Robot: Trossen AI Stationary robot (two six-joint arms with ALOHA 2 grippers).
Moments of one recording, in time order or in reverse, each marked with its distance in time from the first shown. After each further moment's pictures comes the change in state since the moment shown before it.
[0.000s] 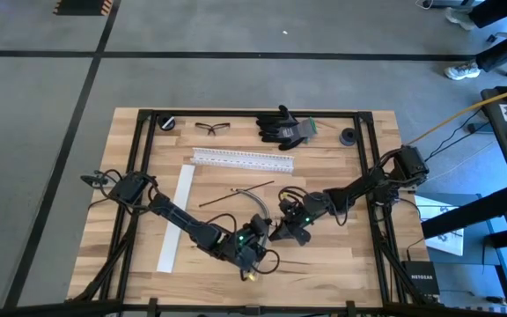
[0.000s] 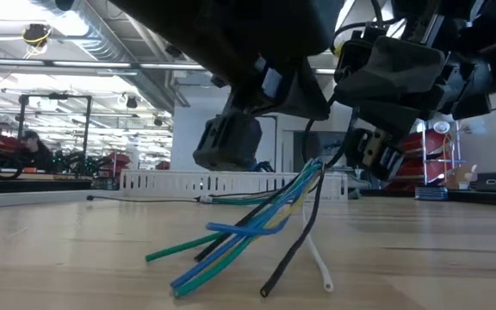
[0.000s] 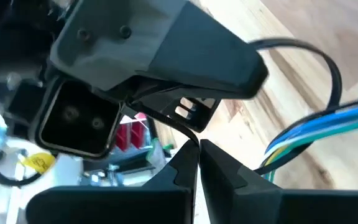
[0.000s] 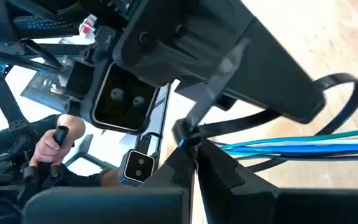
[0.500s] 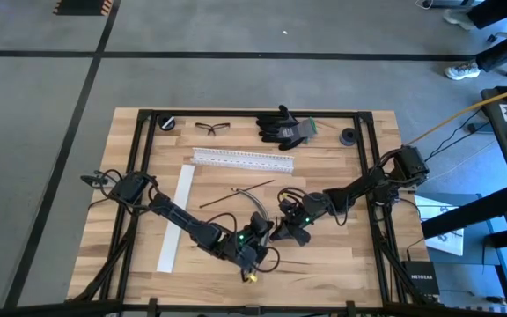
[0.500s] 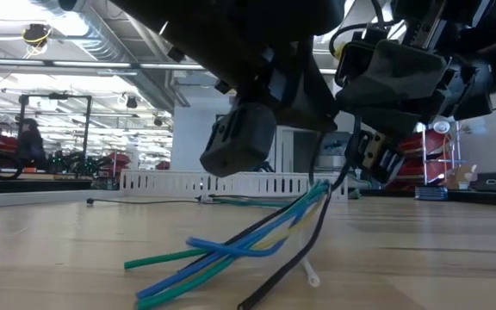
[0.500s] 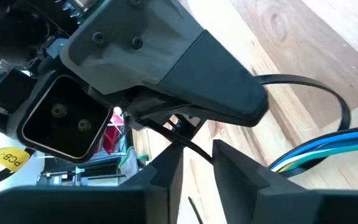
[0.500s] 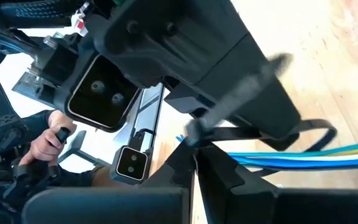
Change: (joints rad) left arm 0.005 -0.001 0.000 0.002 0.084 -0.157; right arm 0.000 0.000 0.000 -0.023 0.003 -0.027
